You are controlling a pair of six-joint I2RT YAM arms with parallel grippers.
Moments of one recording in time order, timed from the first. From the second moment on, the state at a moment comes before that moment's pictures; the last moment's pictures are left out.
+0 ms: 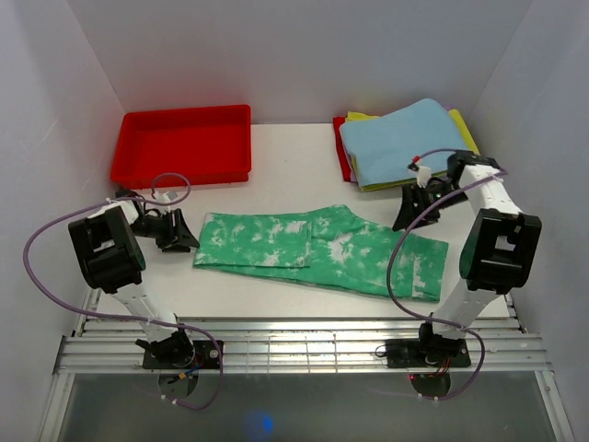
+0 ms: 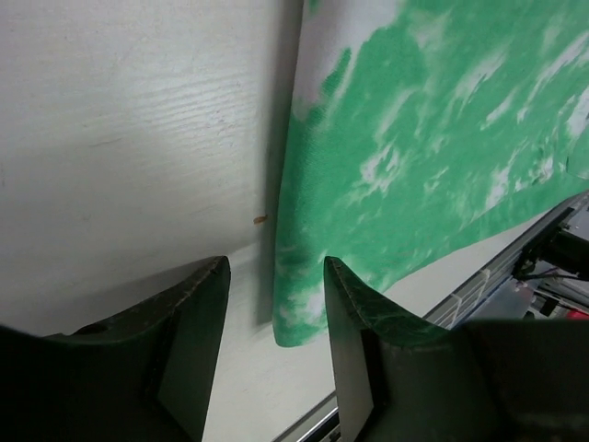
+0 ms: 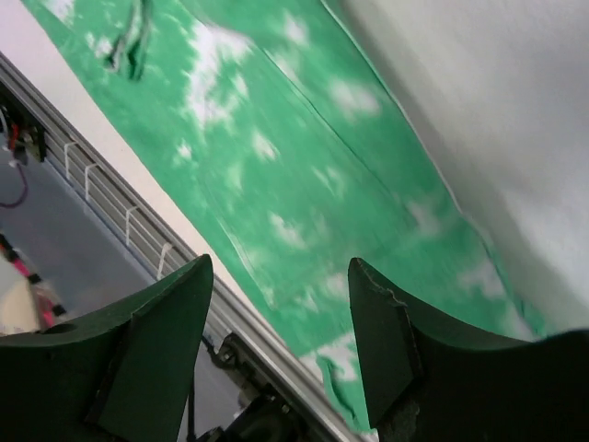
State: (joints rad) left arm 0.40 1.84 1.09 -0.78 0.71 0.31; right arm -0.08 1.76 1.42 -1.16 -0.75 -0.51
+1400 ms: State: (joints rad) left arm 0.53 1.83 1.18 -0.75 0.88 0.19; right arm -0.43 1.88 1.17 -1.16 -0.60 -0.57
